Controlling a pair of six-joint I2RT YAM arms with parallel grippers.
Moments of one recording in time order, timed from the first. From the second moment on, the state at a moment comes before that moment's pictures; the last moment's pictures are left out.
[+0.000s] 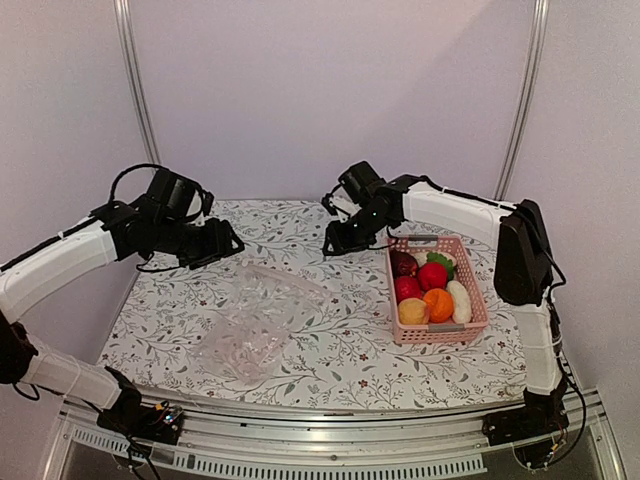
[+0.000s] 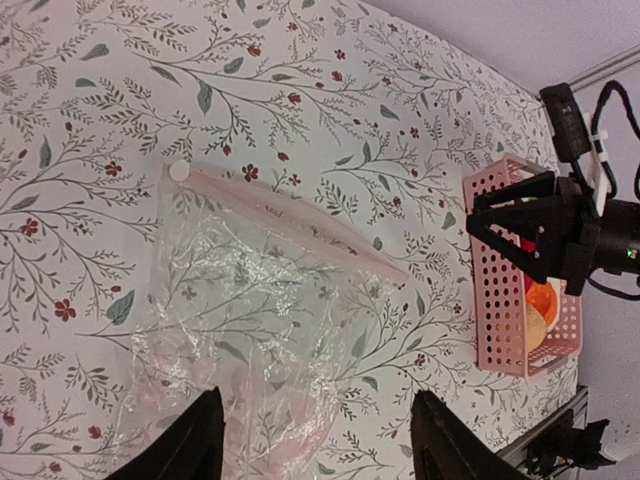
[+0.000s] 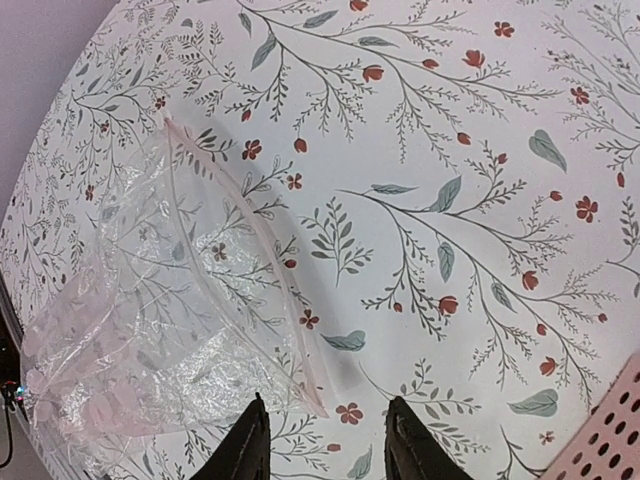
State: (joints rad) left arm -0.55 1.29 1.13 -0.62 0.03 -0.65; right arm 0.74 2.17 1.97 -0.75 -0.18 0.26
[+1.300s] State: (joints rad) left arm -0.56 1.60 0.82 -0.49 0.11 -0.71; right arm 0.77 2.51 2.00 -0.44 -0.69 0.46
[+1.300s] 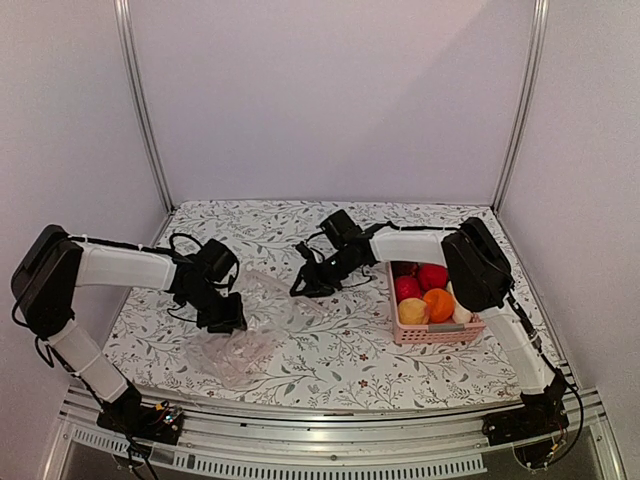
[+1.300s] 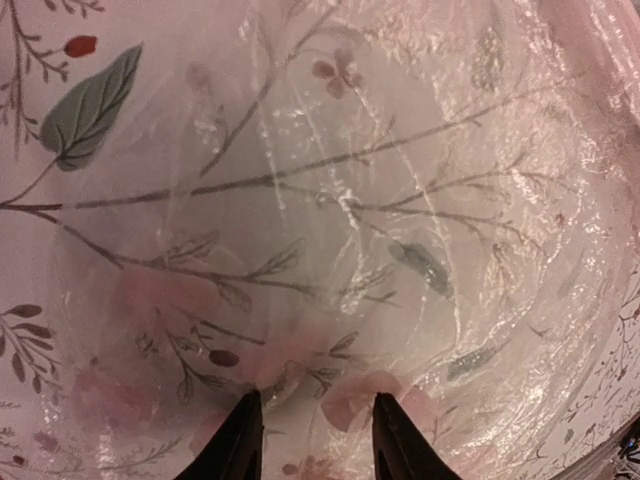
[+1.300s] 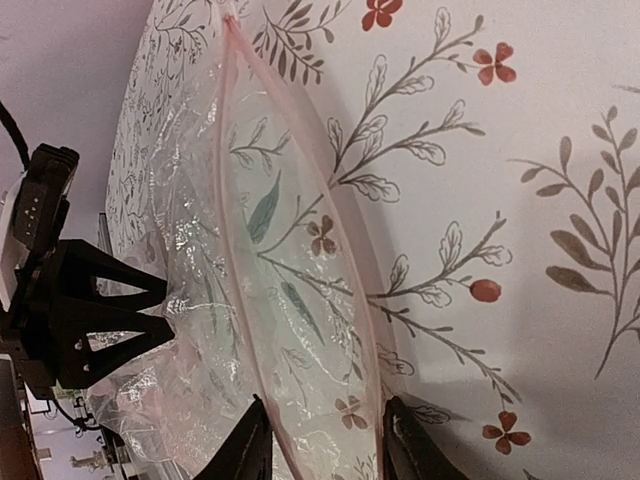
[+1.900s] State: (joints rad) left arm -0.56 1.68 0.87 -0.38 0.11 -0.57; right arm 0.70 2.45 1.91 -0.37 -0.53 0.54
